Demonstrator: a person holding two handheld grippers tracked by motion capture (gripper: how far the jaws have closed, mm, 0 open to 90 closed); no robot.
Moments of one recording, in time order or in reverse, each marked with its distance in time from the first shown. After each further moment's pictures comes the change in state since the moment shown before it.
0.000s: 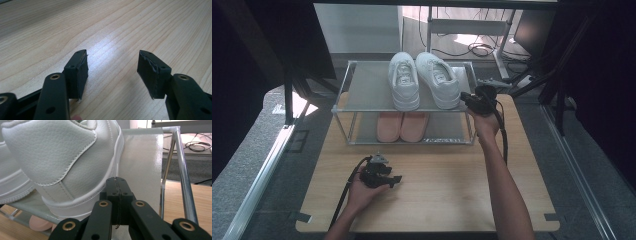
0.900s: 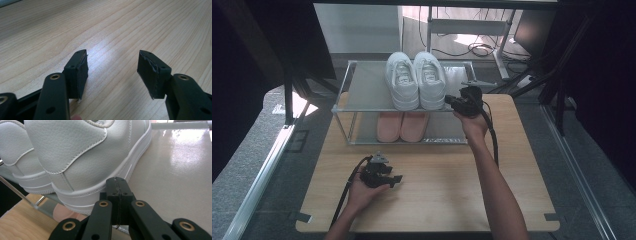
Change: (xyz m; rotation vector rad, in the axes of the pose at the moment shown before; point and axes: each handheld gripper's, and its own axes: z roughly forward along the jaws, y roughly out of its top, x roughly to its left) left arm -0.001 0.001 -0.001 -0.007 -0.004 0.002; right arm 0.037 -0.001 0.009 0.035 0.120 -0.026
